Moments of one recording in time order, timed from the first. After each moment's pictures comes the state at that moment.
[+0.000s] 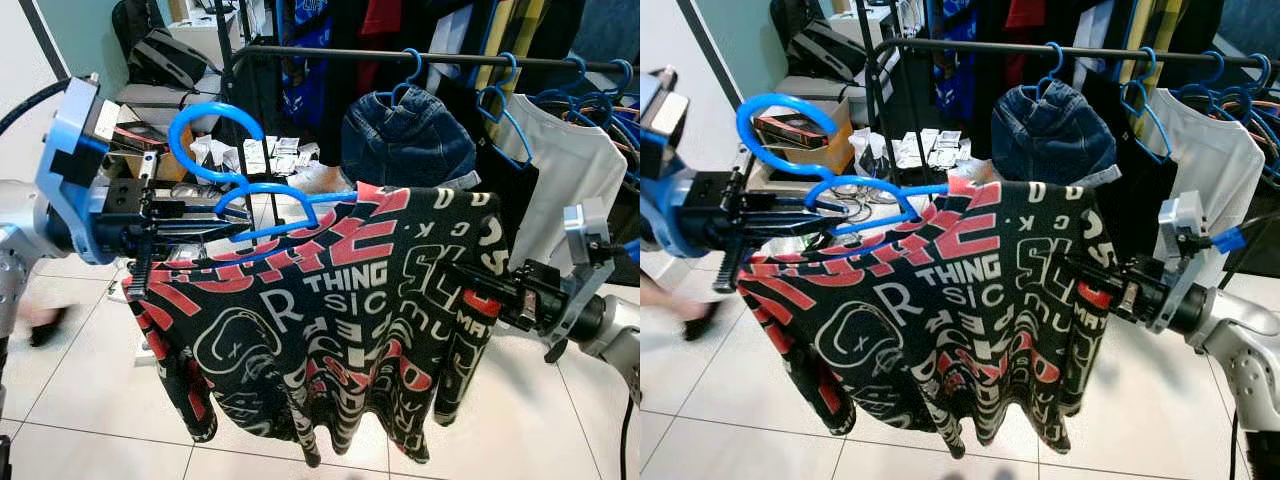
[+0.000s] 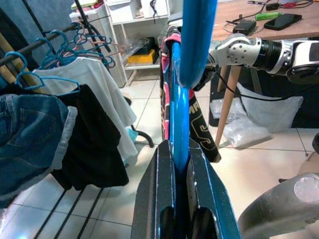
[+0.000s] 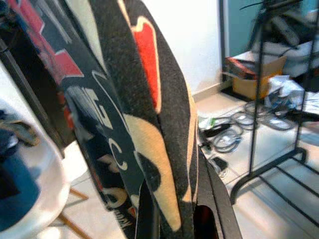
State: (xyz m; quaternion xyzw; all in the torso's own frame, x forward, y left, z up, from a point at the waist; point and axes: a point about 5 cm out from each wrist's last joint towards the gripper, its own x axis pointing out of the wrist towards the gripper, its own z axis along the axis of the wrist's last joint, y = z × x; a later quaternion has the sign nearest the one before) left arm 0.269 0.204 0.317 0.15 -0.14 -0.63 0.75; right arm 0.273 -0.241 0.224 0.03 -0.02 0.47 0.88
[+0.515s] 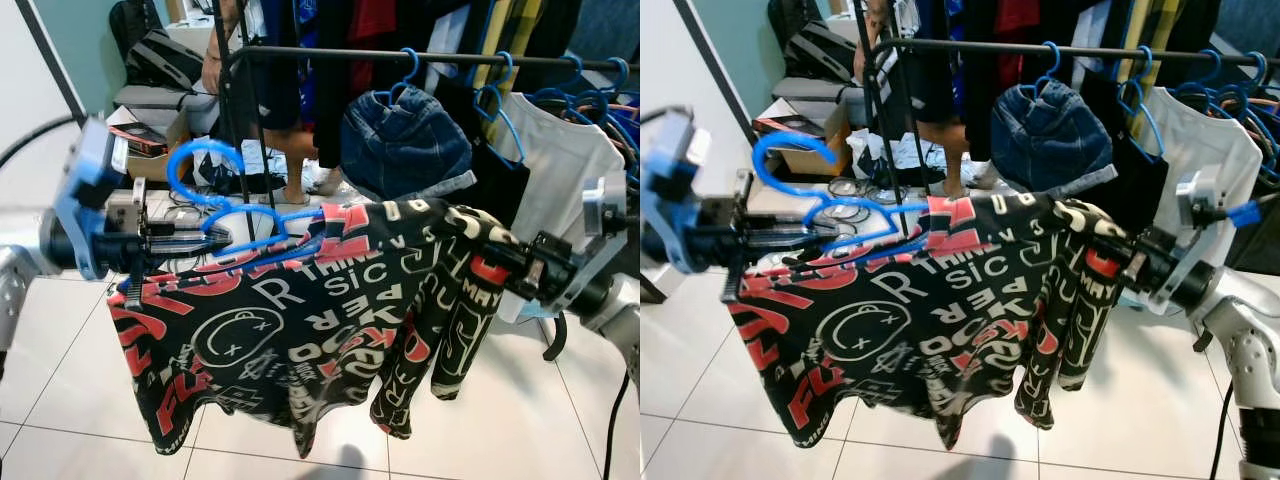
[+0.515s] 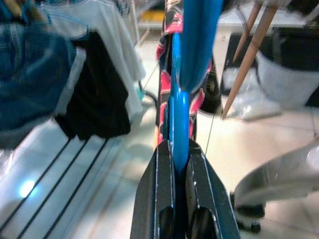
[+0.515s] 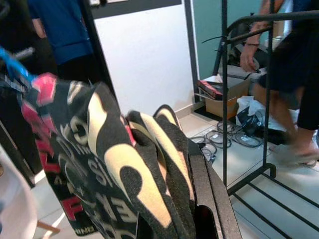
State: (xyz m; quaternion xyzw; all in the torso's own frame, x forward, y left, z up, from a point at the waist) left arm 0.287 0.223 0.269 0.19 -0.04 -0.58 0.79; right arm 0.287 -0.249 0.241 0.05 -0.07 0.41 0.91
